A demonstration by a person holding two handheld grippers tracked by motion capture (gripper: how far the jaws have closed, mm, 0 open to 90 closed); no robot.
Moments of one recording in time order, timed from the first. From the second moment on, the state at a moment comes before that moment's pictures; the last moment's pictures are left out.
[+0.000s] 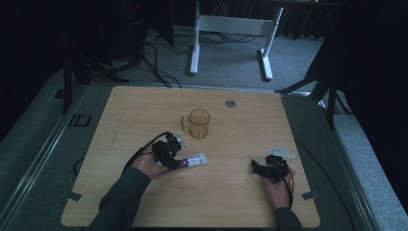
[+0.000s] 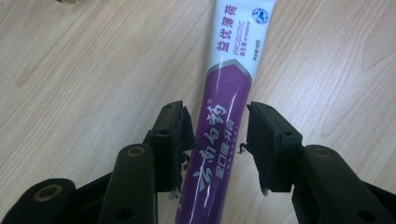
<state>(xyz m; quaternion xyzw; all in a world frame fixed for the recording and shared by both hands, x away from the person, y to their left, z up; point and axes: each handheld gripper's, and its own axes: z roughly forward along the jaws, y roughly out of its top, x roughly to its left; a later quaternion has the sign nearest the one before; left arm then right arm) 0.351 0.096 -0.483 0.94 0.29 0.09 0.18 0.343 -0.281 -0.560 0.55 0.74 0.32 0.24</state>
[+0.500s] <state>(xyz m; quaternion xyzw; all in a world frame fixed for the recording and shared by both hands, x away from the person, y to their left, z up) 0.349 0.081 -0.492 0.95 0.26 0.10 0.13 0.343 -0.281 -0.560 0.54 0.74 0.32 0.24</state>
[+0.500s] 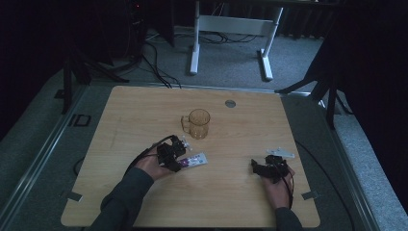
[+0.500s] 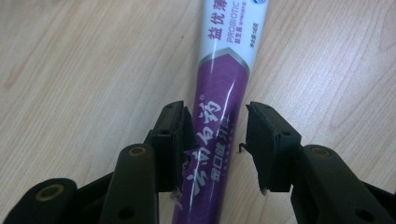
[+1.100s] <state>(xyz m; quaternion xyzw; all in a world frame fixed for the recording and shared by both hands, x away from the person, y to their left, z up) 0.352 0.069 -0.505 0.95 0.26 0.11 0.09 0.343 -0.280 -0.560 0.55 0.74 0.32 0.24</state>
